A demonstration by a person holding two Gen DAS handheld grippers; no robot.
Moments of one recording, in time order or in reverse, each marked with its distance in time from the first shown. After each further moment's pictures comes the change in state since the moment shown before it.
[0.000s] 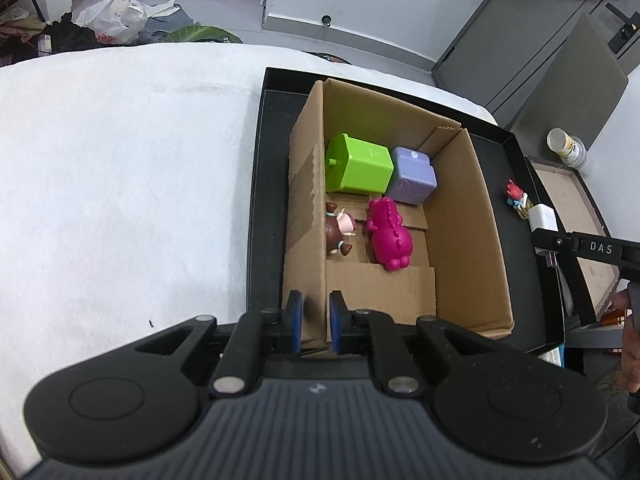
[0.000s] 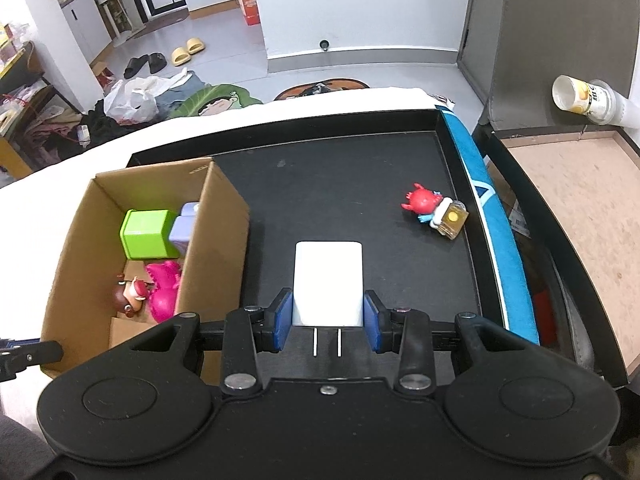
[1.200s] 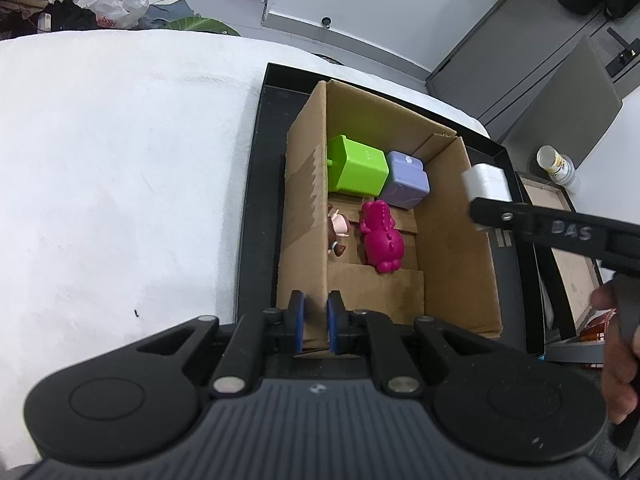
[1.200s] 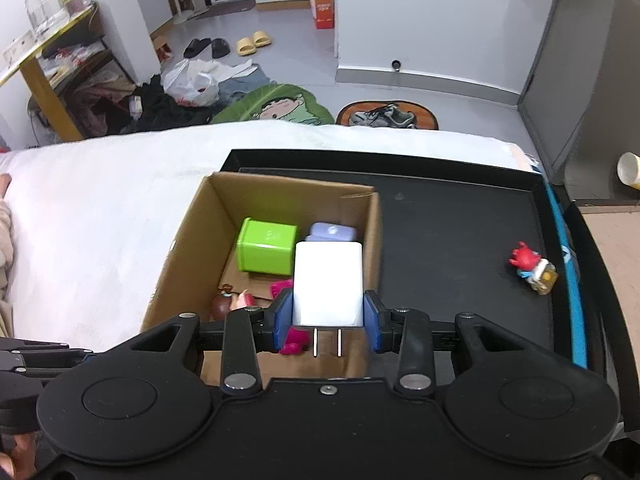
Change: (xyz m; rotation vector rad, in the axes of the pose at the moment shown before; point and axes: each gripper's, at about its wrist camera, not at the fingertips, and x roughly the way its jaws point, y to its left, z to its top) left arm 0.000 0.011 -0.002 -0.064 -0.005 -0.065; right arm -0.009 0.110 0.015 -0.179 -0.011 0.063
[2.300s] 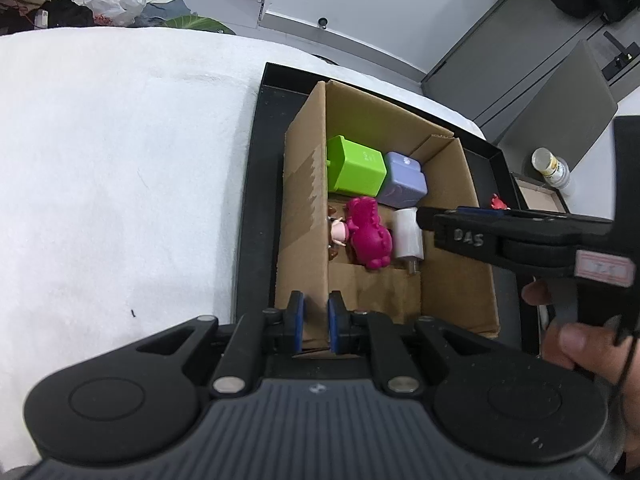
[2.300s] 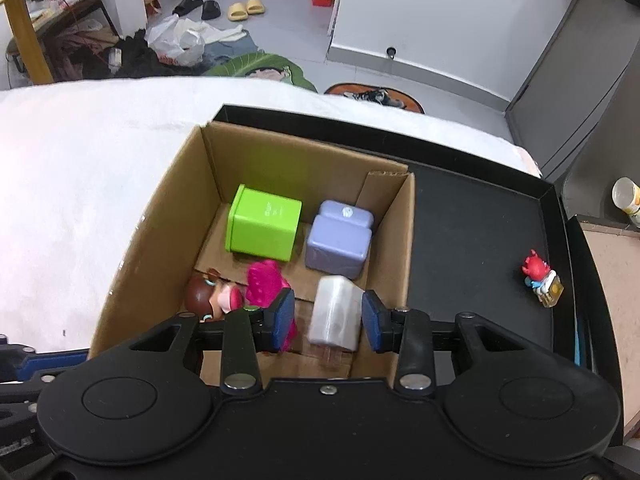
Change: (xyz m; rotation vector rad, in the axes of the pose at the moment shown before) left arm 0.000 0.004 -0.002 -0.005 -0.005 -0.018; right arm 0.032 0.031 -0.003 -0.096 0.038 -0.131
